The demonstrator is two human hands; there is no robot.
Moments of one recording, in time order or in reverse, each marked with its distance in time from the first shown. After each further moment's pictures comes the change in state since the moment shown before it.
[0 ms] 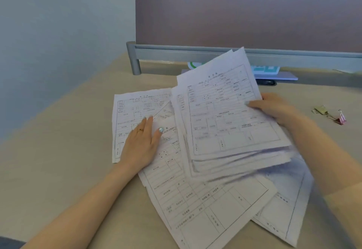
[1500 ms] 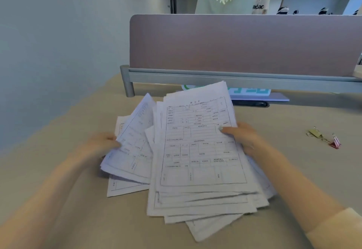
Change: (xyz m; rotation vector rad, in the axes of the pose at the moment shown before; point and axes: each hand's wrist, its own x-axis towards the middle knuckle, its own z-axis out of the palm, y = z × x) left_hand 0.069 -0.042 -0.082 -0.359 -0.130 -0.381; right_hand 0.011 -0.009 0.050 0.349 -0.084 0.083
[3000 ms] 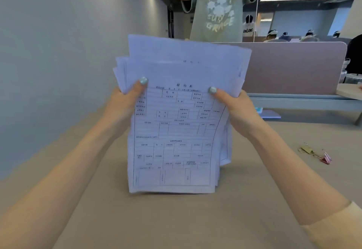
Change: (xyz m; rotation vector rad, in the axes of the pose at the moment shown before) left_hand -0.056 0.150 -0.013 -0.815 0.070 0.720; right_hand -0.047 -0.103 0.006 0.283 -0.121 -0.682
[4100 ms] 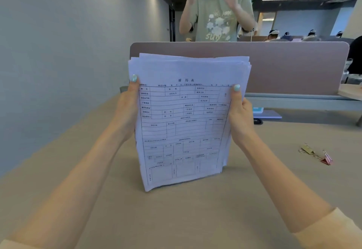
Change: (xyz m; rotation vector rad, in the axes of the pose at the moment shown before) left_hand -0.002 -0.010 0.008 0.072 0.025 -0.125; right_hand -0.007 0.023 0.006 -0.150 0.325 -0.010
